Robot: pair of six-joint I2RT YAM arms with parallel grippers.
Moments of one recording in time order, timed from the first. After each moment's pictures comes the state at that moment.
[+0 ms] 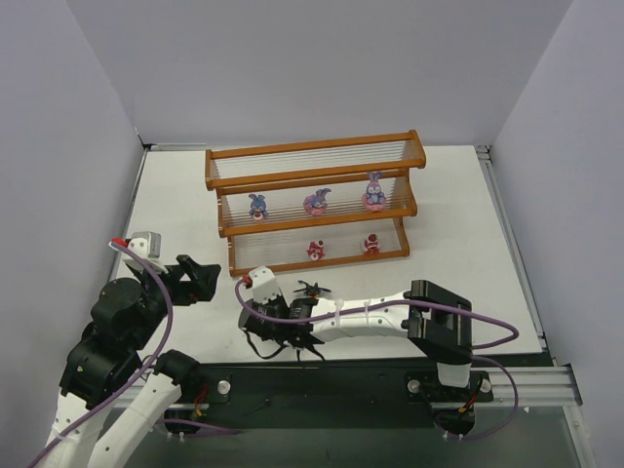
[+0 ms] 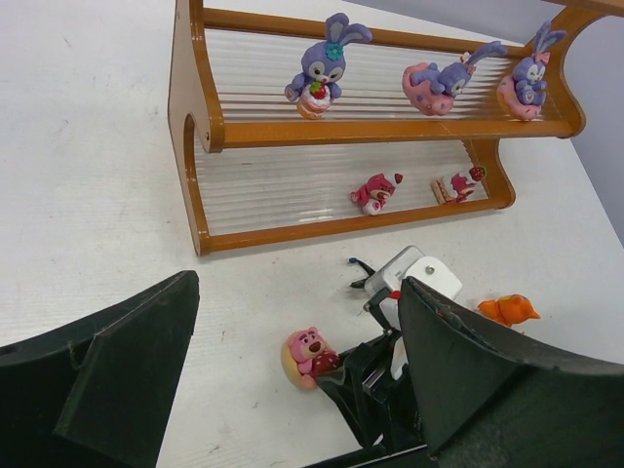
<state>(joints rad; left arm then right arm) -0.44 0.38 0.88 -0.76 -0.15 -0.45 1.38 1.86 1.24 -0.37 0.53 0.69</state>
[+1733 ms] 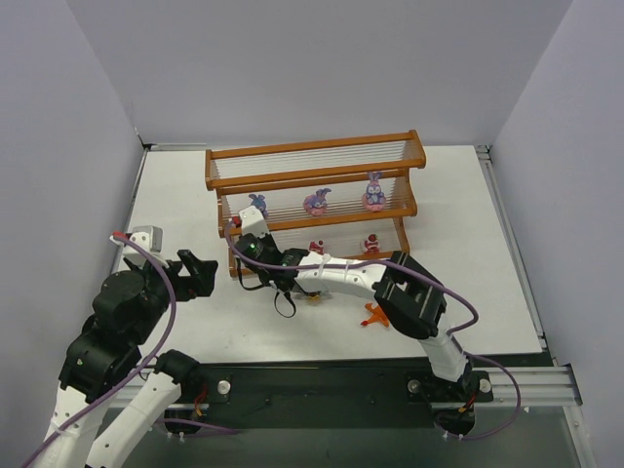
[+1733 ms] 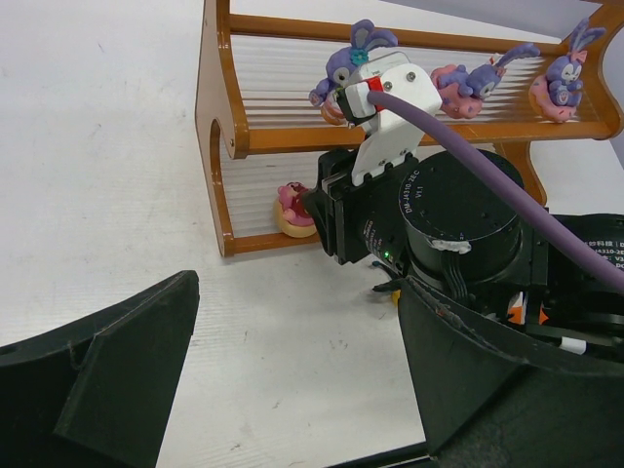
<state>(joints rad) -0.44 0.43 0.92 -0.78 -0.20 -0.42 1.12 2.07 1.52 -0.13 0.63 0.30</state>
